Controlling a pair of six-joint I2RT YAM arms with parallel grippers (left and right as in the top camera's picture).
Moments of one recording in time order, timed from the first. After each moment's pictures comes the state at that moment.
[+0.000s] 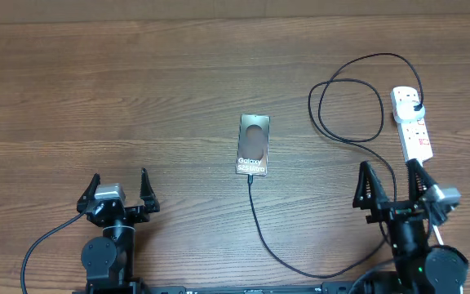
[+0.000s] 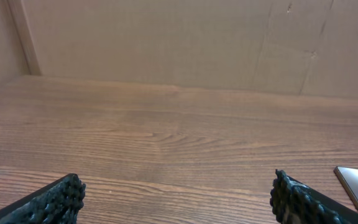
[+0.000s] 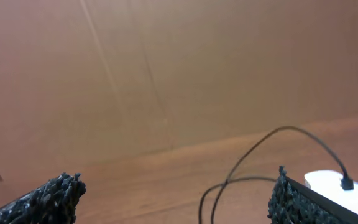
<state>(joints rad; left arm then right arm) 0.06 0.01 0.01 -0.08 -0.02 -0.07 -0.01 0.01 0.30 -0.20 -0.12 0.30</state>
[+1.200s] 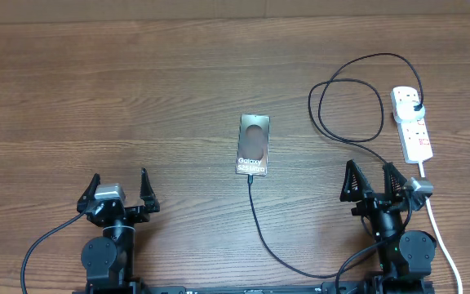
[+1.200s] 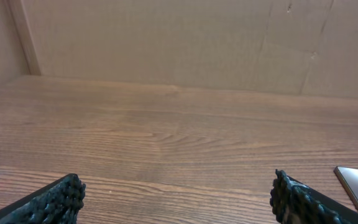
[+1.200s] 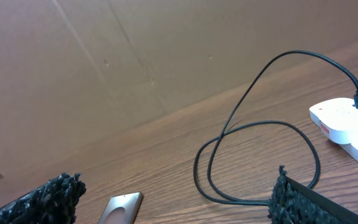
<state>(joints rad) 0.06 0.01 0.01 -0.08 -0.02 -0.07 -0.01 0.02 0.02 -0.02 -0.11 0.44</state>
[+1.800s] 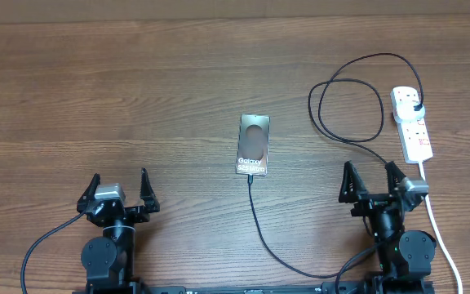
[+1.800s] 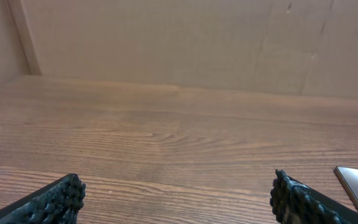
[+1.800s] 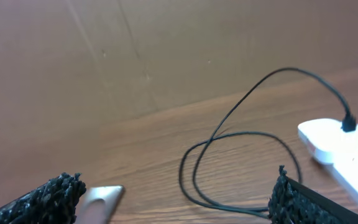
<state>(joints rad) 0.06 0.01 0.01 -0.08 -0.02 -0.07 -0.01 0.02 0.02 -0.02 -0.11 0.26</state>
